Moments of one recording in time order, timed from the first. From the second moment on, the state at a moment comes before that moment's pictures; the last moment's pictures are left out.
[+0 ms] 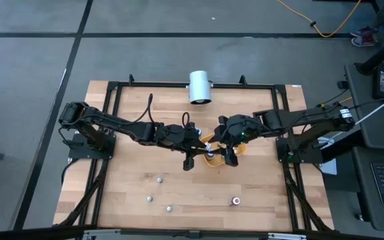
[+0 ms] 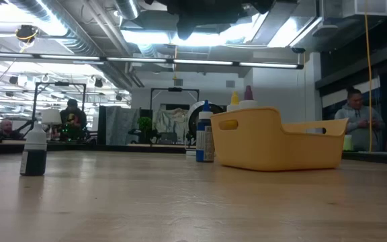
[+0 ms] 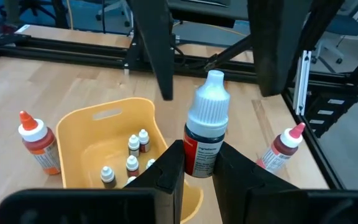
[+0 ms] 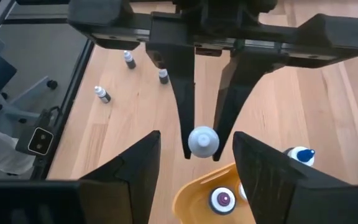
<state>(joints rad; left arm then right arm) -0.13 1.60 1.15 0.06 -0.09 -0.19 0.16 1.41 1.34 -0.63 -0.03 0.13</state>
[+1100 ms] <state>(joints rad) -0.13 1.59 1.15 0.00 -0.06 -0.20 0.15 1.45 1.34 -0.61 -0.03 0.10</state>
